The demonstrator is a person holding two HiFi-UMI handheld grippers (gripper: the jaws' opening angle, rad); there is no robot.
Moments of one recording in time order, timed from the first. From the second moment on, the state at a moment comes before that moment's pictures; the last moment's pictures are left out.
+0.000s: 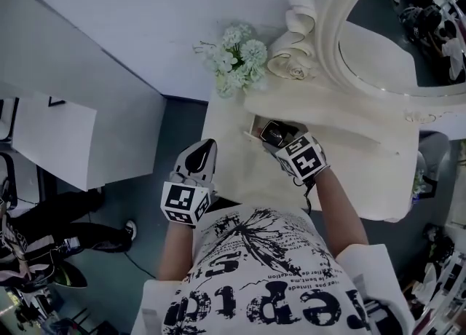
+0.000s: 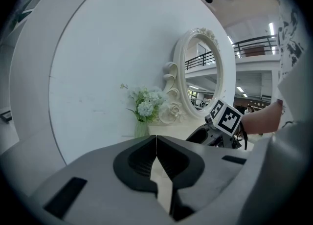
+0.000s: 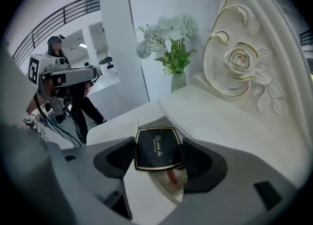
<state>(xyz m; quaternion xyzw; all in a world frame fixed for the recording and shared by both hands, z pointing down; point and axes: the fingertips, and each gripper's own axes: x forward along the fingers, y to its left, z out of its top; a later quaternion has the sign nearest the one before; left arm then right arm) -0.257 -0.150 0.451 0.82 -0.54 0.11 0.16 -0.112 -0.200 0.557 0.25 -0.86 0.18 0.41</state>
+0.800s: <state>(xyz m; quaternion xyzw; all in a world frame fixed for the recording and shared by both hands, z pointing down) -0.216 -0.154 0.442 0.84 -0.51 0.10 0.15 -0.067 -0.214 0.501 0.39 -0.85 0.15 0.32</state>
